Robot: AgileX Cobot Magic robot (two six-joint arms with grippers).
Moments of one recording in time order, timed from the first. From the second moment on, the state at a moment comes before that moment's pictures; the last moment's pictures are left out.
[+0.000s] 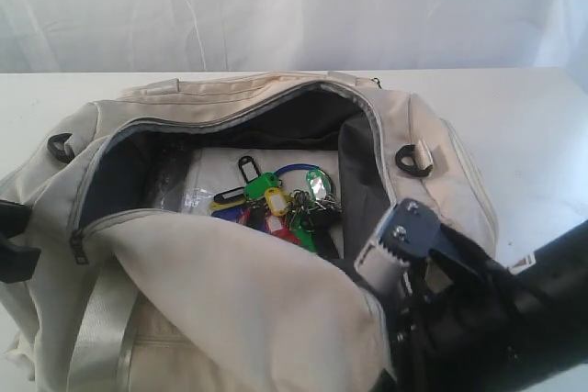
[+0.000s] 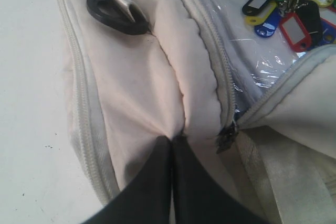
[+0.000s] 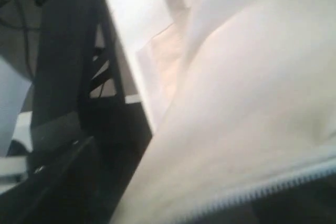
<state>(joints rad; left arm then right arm) -0.35 0.84 -0.57 0.18 0.56 -0.16 0.39 1.19 -0.58 0.93 0.94 -1.01</state>
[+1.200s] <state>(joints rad) -0.35 0.84 -0.57 0.18 0.56 -0.16 0.59 1.35 -0.61 0.84 0.97 -0.95</state>
